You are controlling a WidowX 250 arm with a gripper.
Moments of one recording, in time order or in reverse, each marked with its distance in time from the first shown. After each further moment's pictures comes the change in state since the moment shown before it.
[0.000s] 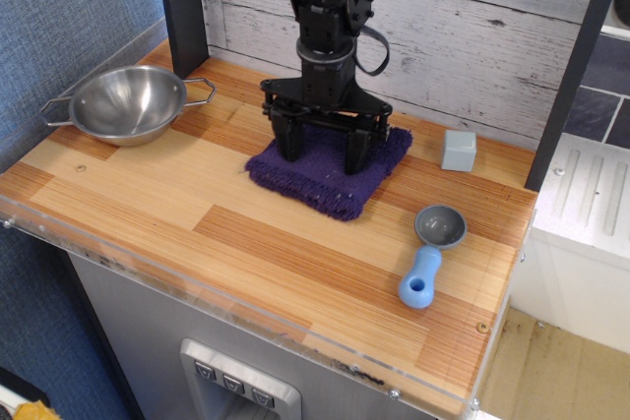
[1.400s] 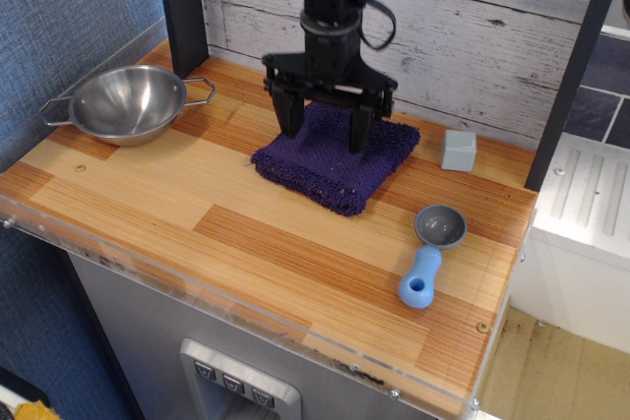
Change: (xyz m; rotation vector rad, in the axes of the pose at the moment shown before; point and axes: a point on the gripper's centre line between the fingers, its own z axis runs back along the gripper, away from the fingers) arm 0.005 0.003 0.034 0.024 -0.029 0.000
